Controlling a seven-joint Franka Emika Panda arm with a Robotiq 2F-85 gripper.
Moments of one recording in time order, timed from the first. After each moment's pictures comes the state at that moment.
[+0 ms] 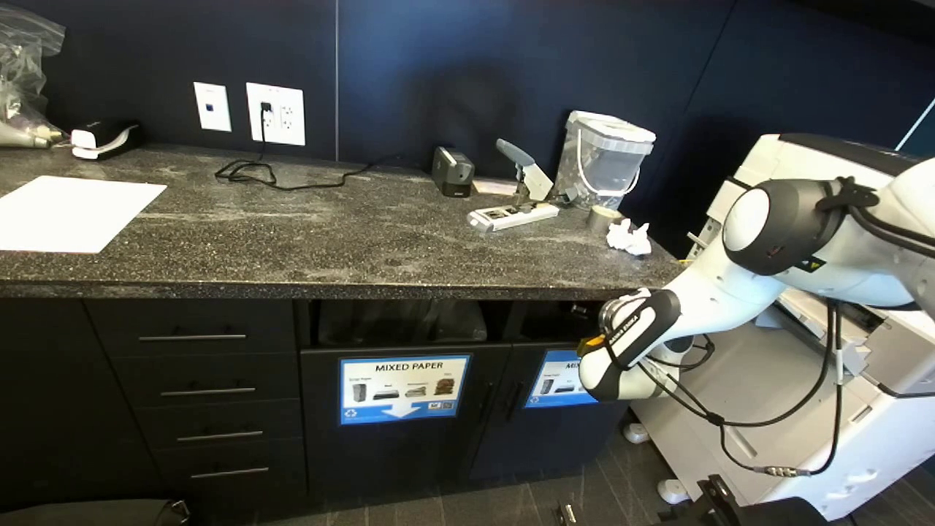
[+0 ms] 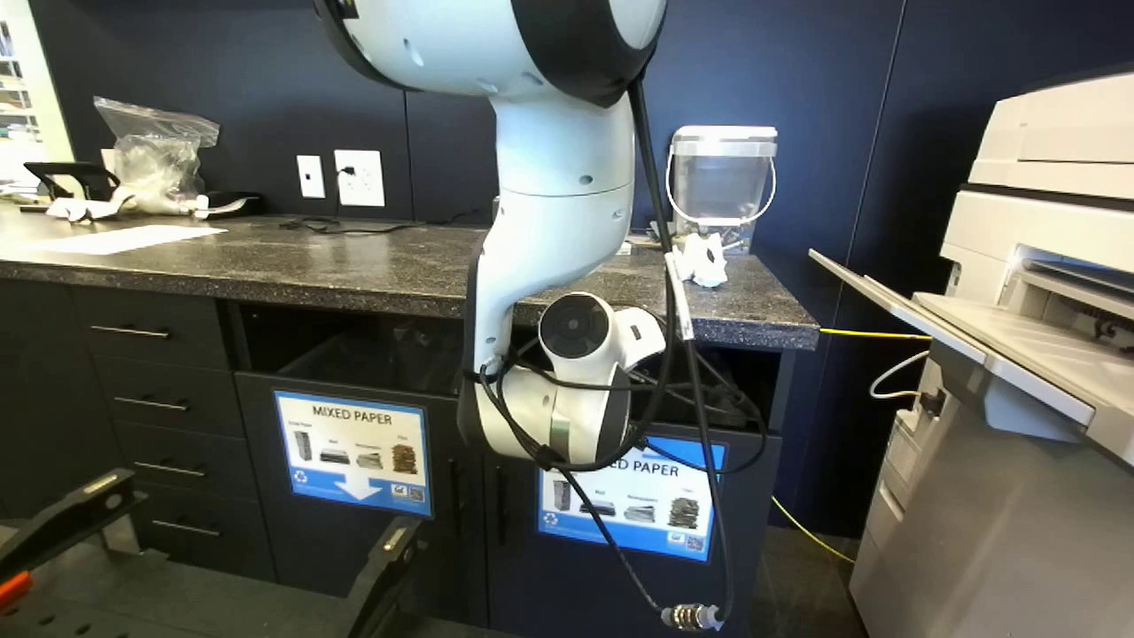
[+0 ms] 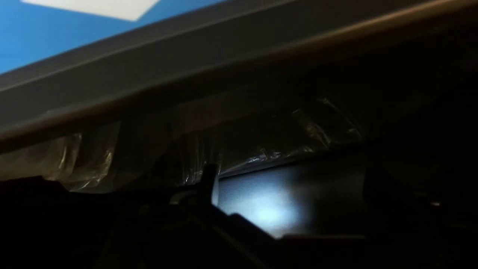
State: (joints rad) arm -0.37 1.34 0.04 -1.60 -0.38 3.95 0.26
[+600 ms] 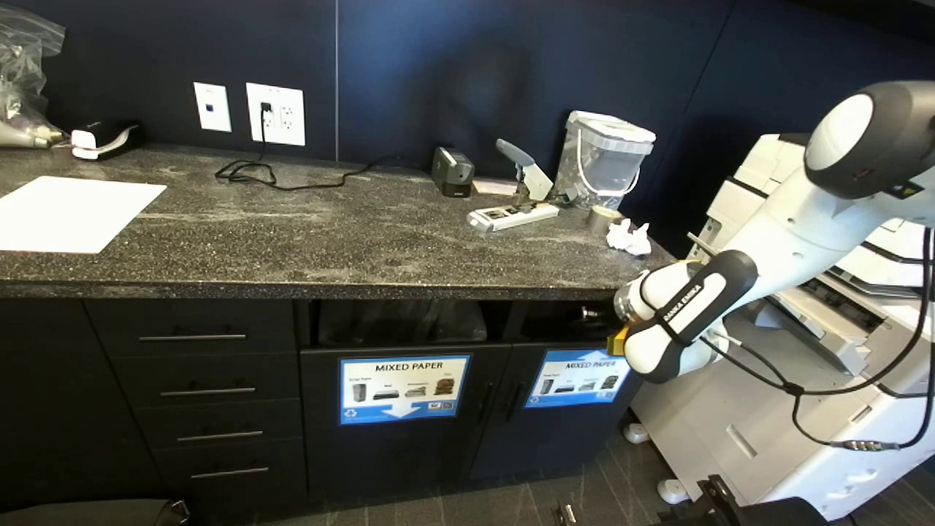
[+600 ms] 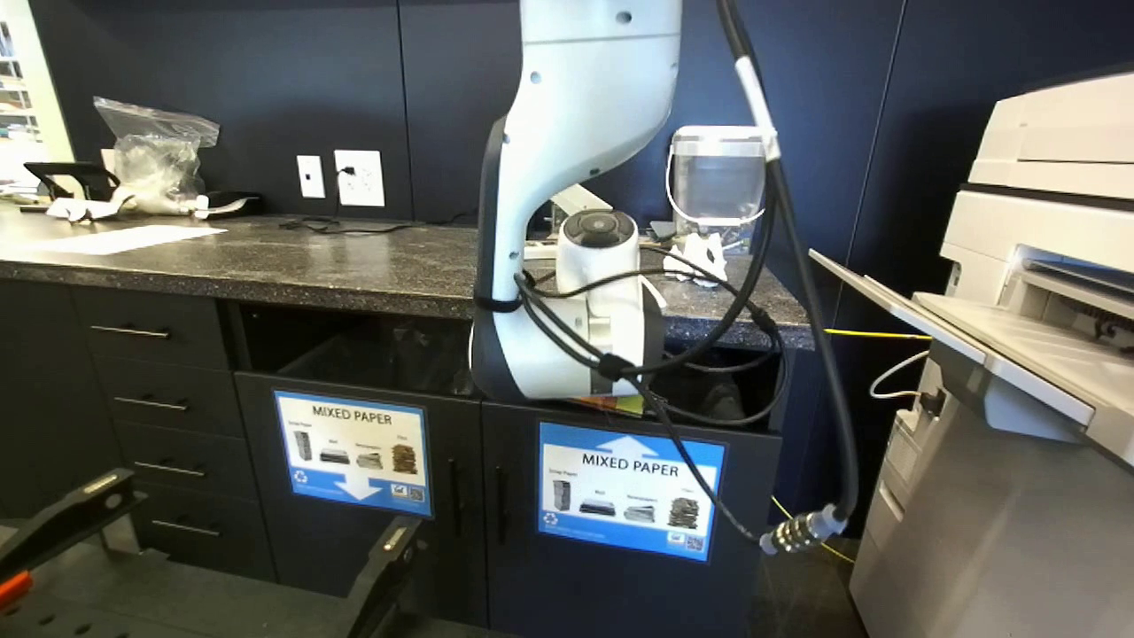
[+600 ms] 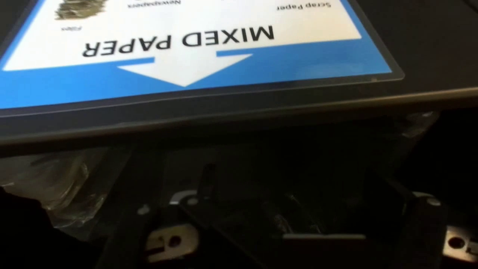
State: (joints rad) arm -0.47 1.03 0.07 -1.89 -0.70 3.56 0.29
